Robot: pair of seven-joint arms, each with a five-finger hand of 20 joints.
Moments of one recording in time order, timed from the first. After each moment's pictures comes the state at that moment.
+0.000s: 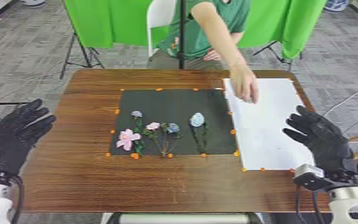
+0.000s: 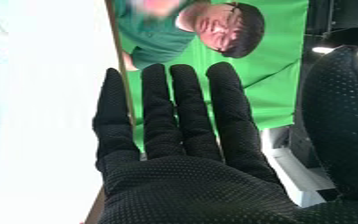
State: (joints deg) left arm 135.2 -57.9 -113.1 -124.7 37.8 7.9 9.5; right arm -128.8 -66.9 105.3 -120.0 -55.8 1.4 -9.9
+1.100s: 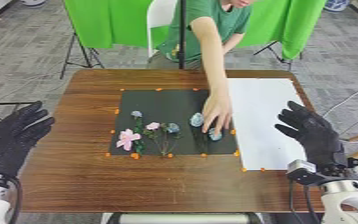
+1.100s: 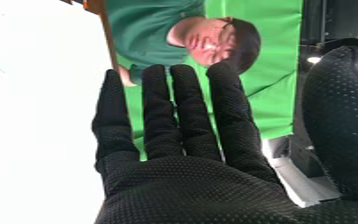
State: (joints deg) left arm 136.2 -57.9 -114.0 -125.1 38.1 7.9 8.8; right arm -125.5 -66.5 102.8 -119.2 -56.3 0.4 -9.3
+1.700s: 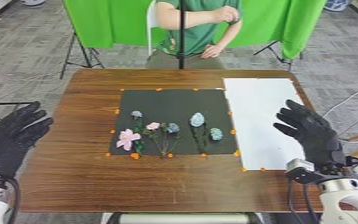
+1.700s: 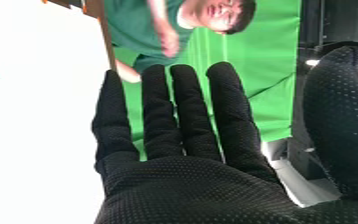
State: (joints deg) left arm 136.9 -57.9 -114.4 -125.2 38.1 7.8 9.1; right arm -125.0 -66.0 102.1 -119.2 -56.4 0.7 -9.5
